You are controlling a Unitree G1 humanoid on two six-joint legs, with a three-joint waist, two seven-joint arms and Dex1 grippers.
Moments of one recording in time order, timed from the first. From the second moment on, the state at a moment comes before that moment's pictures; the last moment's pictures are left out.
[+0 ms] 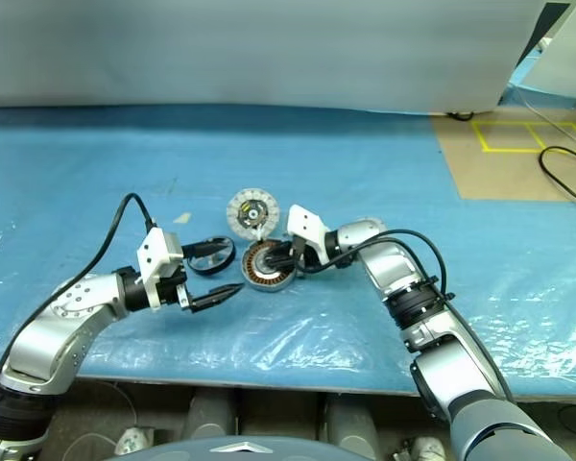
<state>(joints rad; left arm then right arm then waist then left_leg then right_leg) -0.07 0.62 -0.01 -0.38 -0.43 0.38 -0.89 -0.67 -0.36 0.38 0.30 0.09 0.27 1.16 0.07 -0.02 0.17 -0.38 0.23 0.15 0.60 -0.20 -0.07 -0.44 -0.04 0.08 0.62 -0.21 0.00</state>
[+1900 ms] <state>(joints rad) -0.09 0.60 -0.04 -0.36 -0.42 0.37 -0.89 -0.66 -0.38 0.37 0.30 0.06 0.21 1.14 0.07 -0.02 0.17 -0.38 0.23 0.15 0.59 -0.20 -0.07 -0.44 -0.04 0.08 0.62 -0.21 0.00</state>
